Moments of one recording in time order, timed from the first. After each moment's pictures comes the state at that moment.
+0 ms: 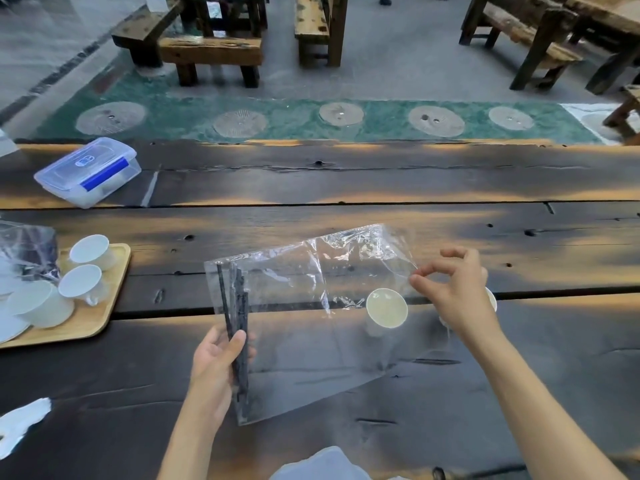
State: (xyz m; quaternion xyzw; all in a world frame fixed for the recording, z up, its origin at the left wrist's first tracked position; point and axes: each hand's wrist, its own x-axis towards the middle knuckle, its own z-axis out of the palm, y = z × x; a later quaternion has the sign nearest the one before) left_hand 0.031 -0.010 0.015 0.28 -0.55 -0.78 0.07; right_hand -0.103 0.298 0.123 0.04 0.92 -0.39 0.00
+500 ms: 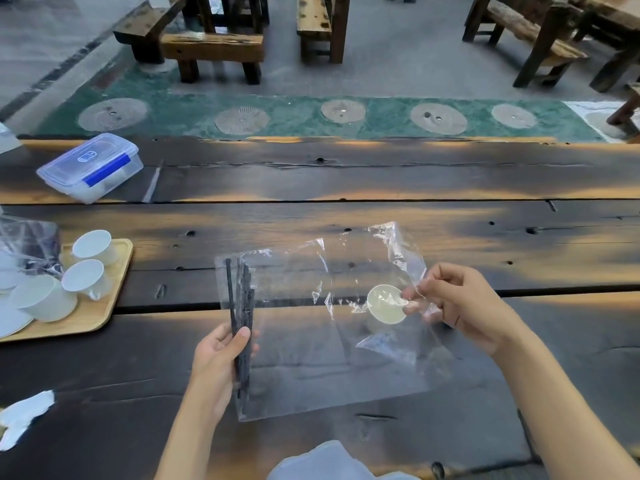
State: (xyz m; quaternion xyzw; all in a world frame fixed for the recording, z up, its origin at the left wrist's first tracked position) left_hand 0.034 -0.010 0.017 0.30 -0.57 -0.77 0.04; right_hand -0.090 0.311 0.148 0.04 0.71 -0.67 0.23
